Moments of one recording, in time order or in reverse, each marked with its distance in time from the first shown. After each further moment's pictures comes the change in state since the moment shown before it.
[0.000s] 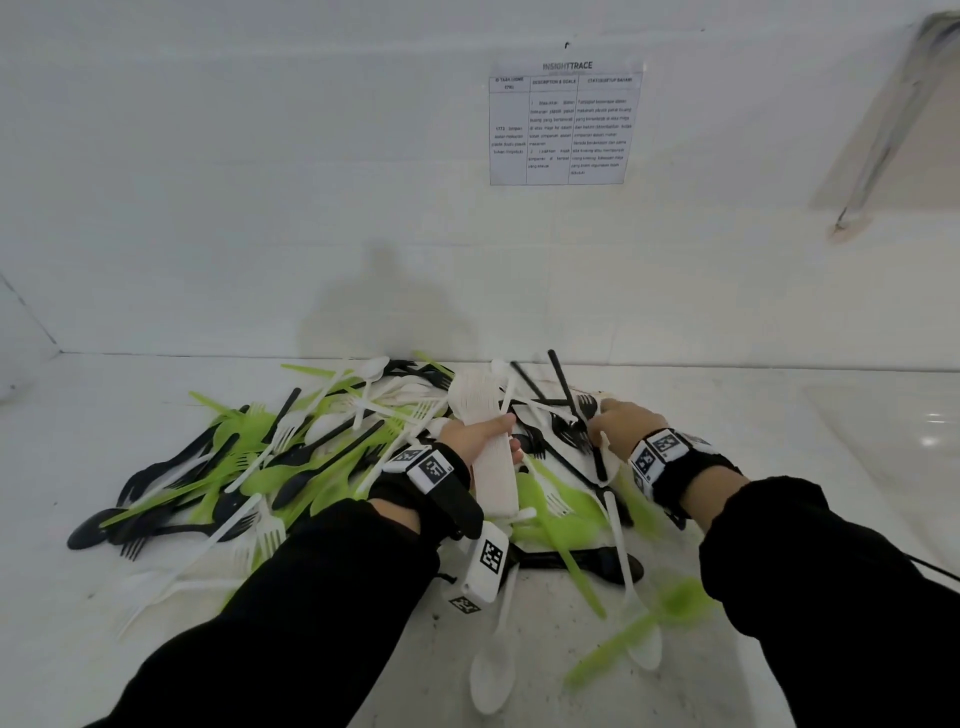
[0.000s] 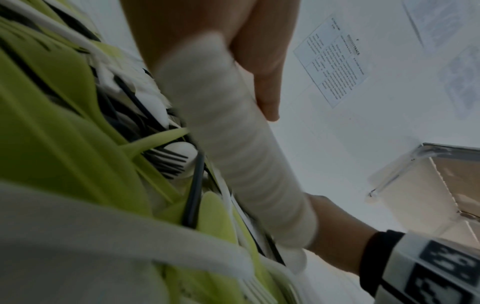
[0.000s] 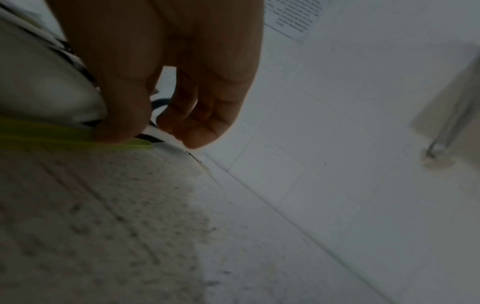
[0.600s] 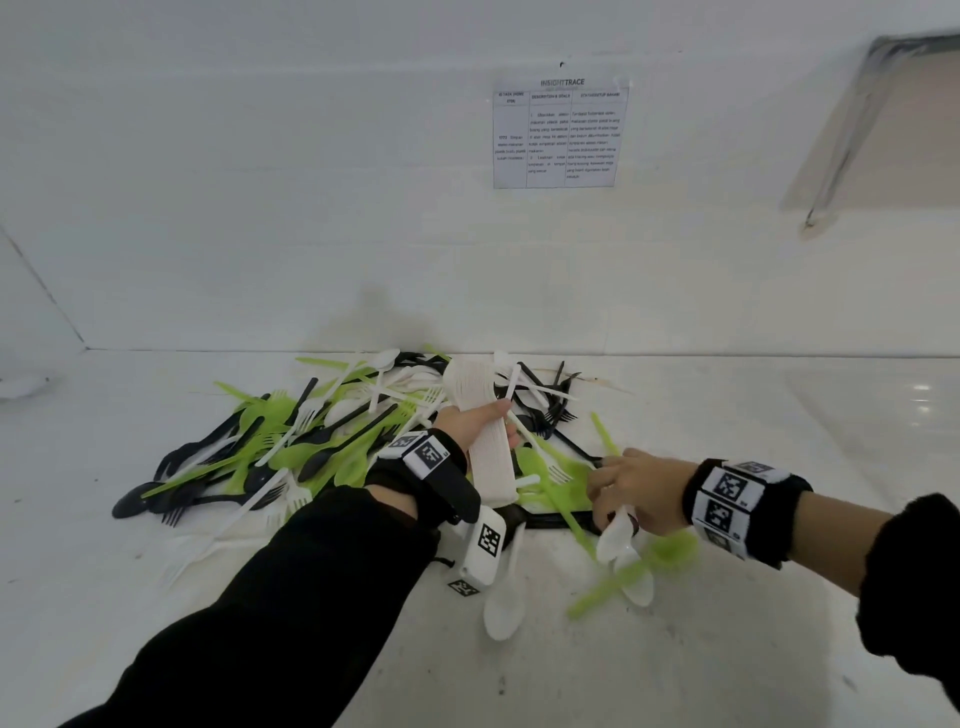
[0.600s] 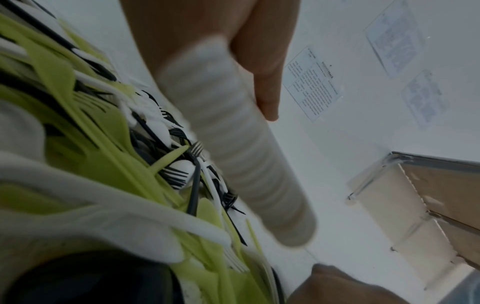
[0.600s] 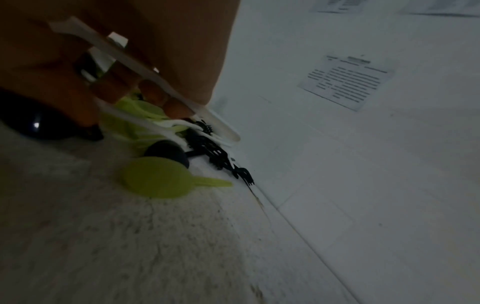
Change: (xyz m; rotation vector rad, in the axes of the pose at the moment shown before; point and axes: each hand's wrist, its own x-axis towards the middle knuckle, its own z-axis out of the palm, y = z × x) left_hand -0.045 0.004 -0.014 0.033 0.004 0.037; right_hand -0.110 -0.014 0.015 -0.280 -0.034 -0.685
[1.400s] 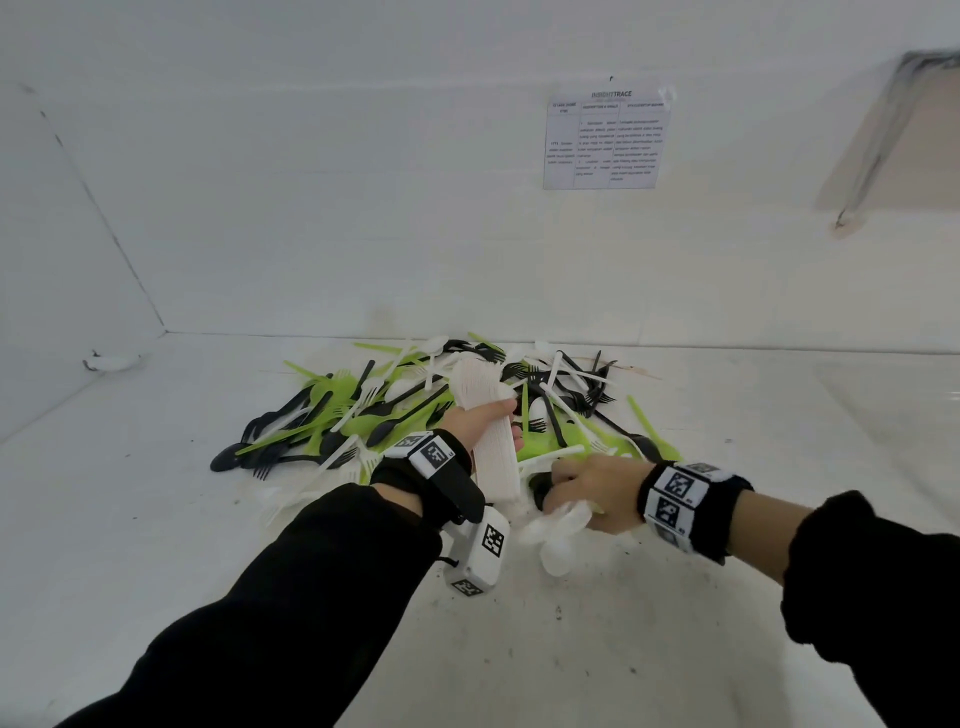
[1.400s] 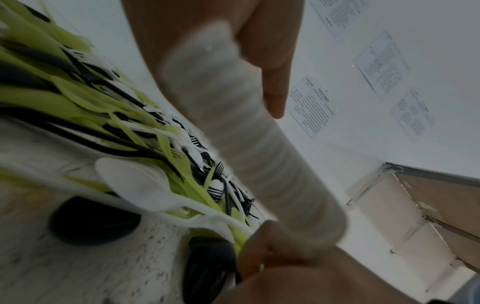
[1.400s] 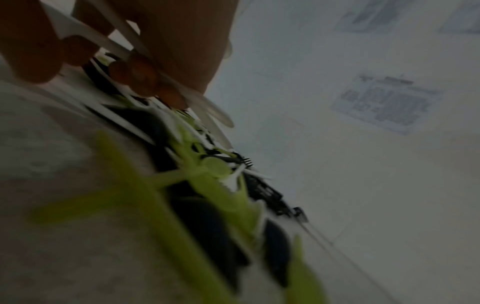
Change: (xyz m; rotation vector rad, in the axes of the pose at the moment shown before) left_hand -0.054 -0.001 -0.057 0.013 0.023 -0.008; right_hand 0.034 -0.095 -0.035 0.147 0.012 0.008
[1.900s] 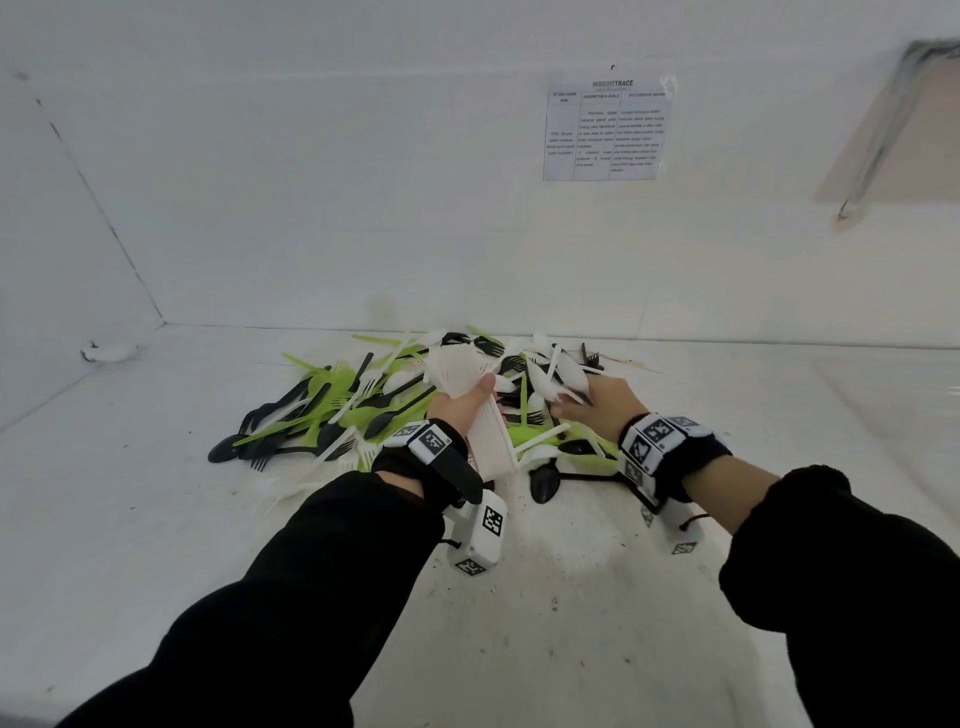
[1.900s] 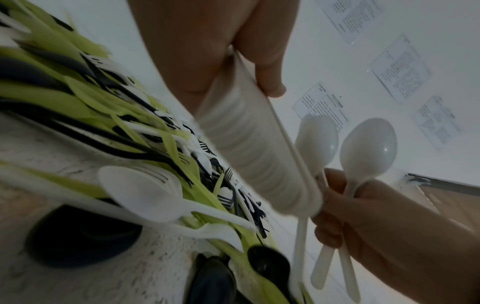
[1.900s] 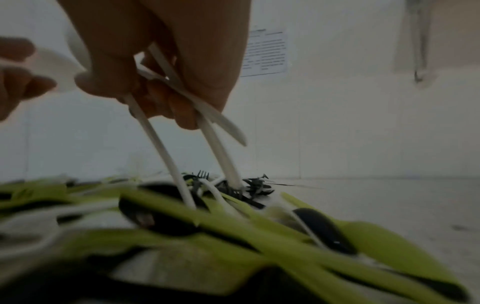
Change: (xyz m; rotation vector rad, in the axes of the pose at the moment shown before) left_hand 0.028 -0.009 -0.009 0.107 0.224 0.138; right_hand 0.022 0.025 -0.032 0.667 0.618 0.511
